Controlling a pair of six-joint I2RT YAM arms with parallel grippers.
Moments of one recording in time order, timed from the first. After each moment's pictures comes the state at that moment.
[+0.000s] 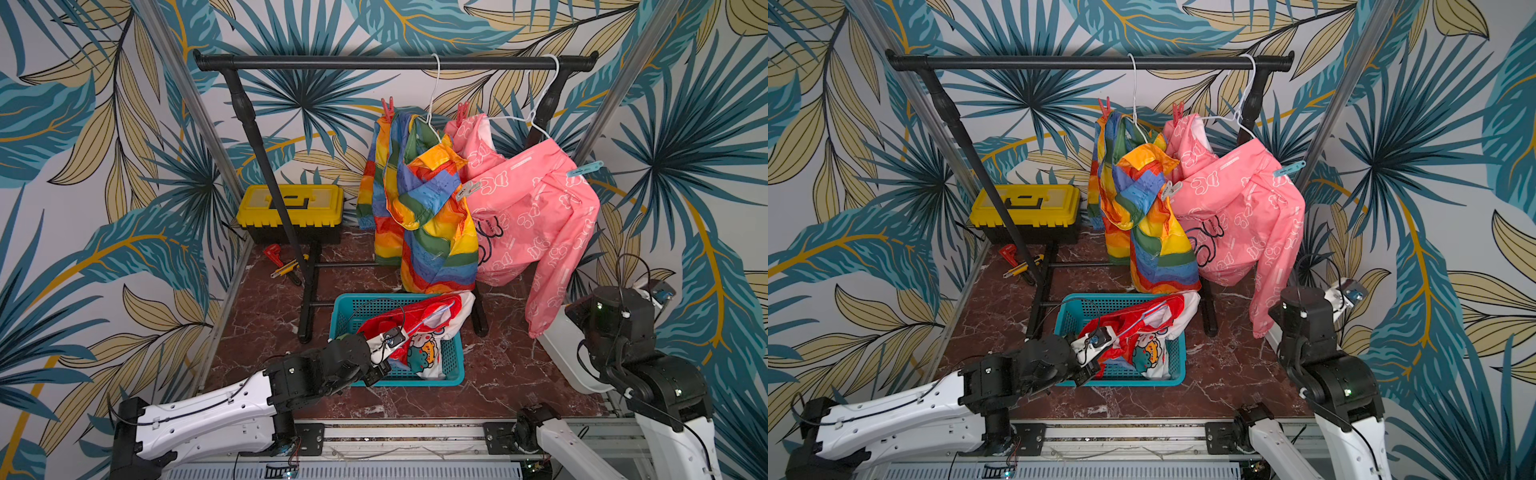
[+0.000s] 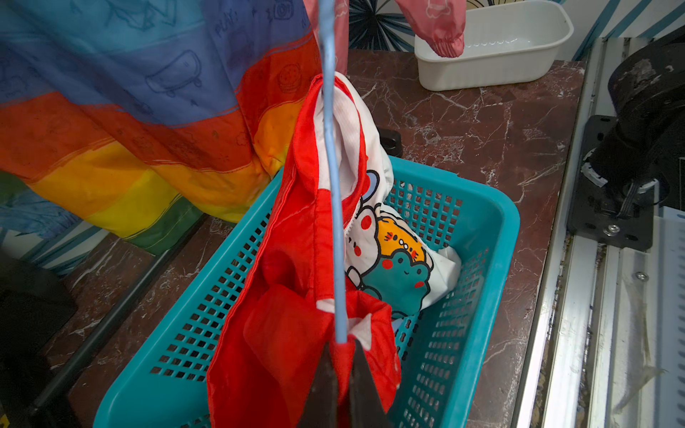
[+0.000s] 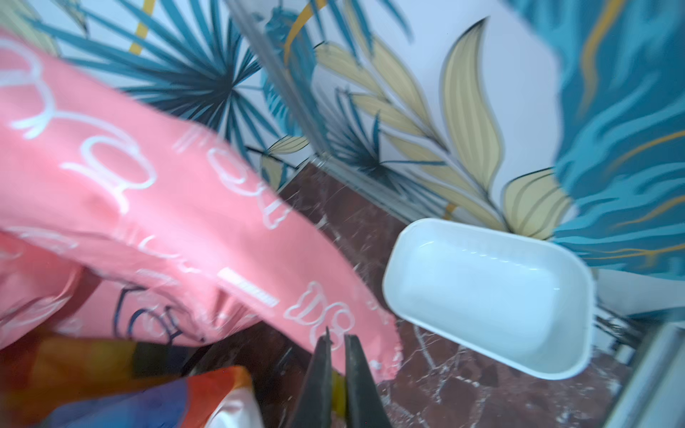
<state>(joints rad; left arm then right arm) -1.17 0.87 0.74 -0.39 -0.26 0.08 0.20 0.72 1.31 -1.19 0.77 0.86</state>
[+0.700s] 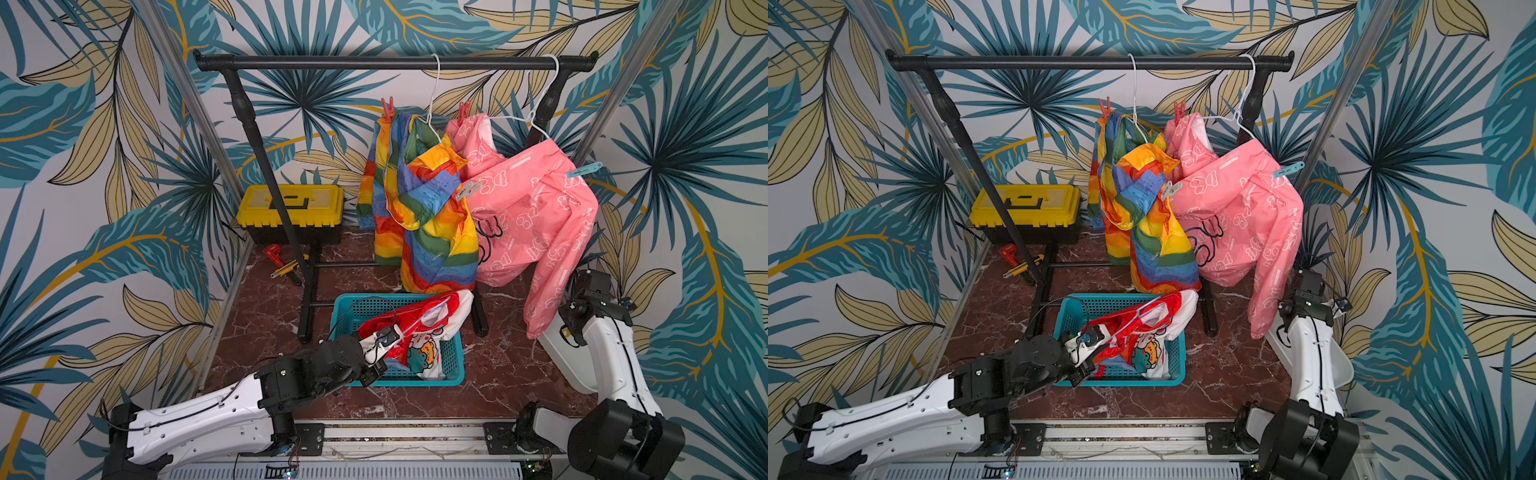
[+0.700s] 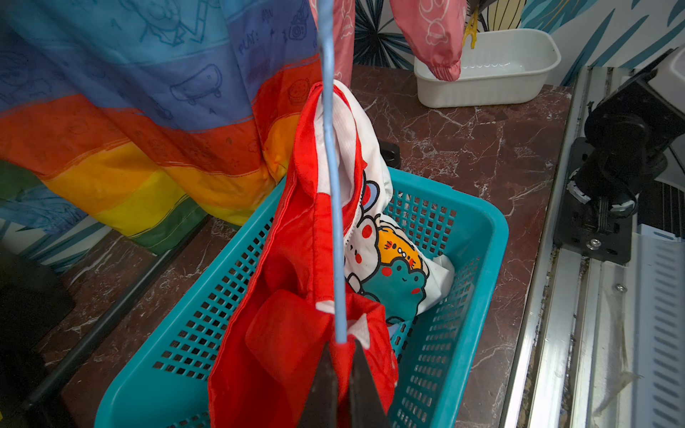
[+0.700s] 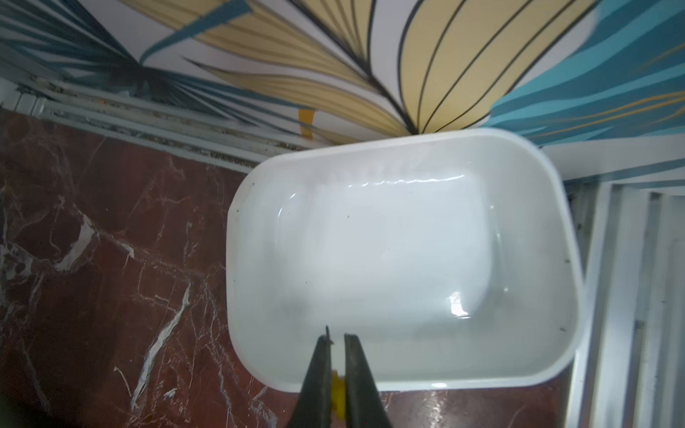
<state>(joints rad) -1.17 0.82 0.74 -0.41 -0.25 0.05 -0.42 1.20 0.94 -0.81 0.37 0.85</state>
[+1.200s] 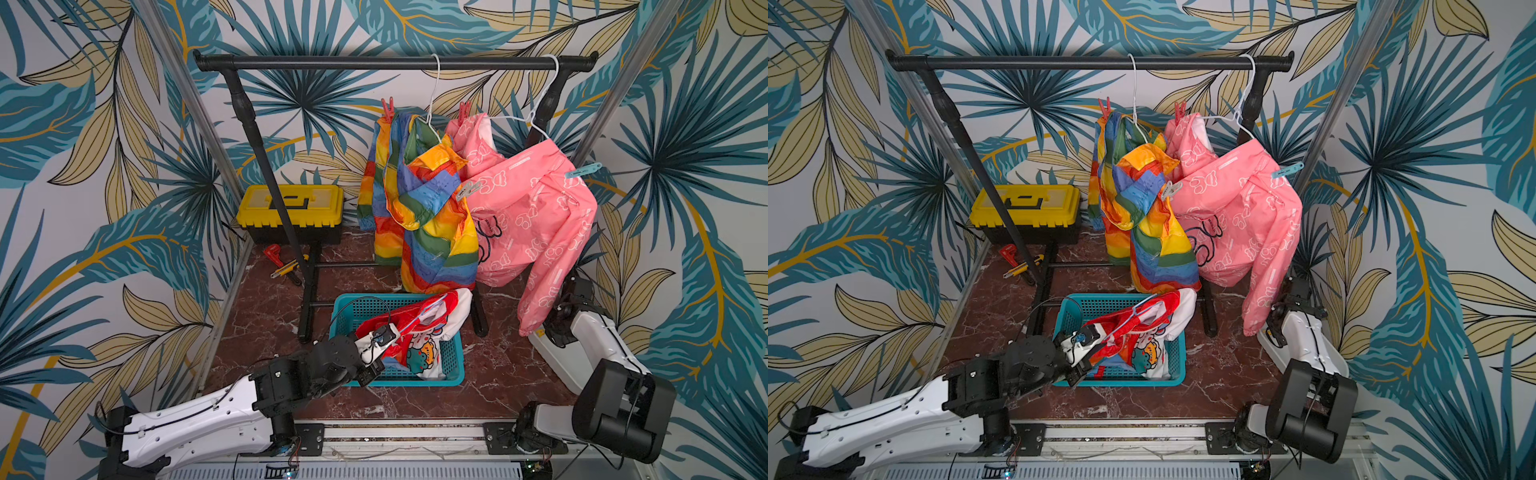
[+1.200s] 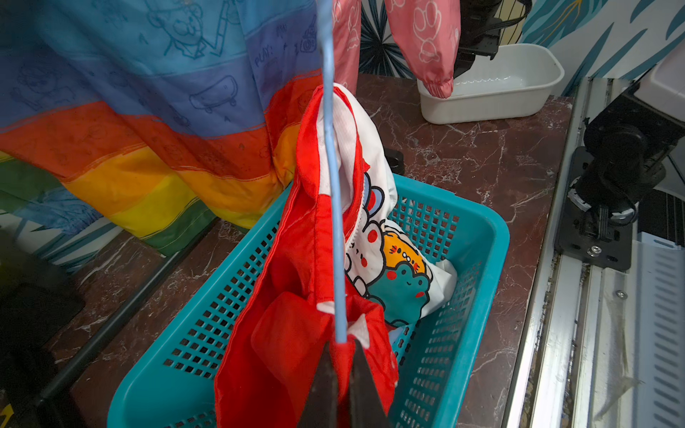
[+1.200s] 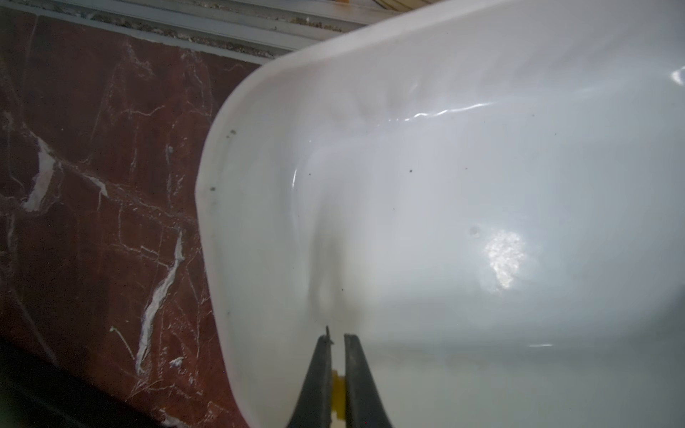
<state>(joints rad) -1.17 0.79 0.74 -0.42 -0.26 0.05 -0.41 1.33 0.82 -0.62 0.13 0.92</state>
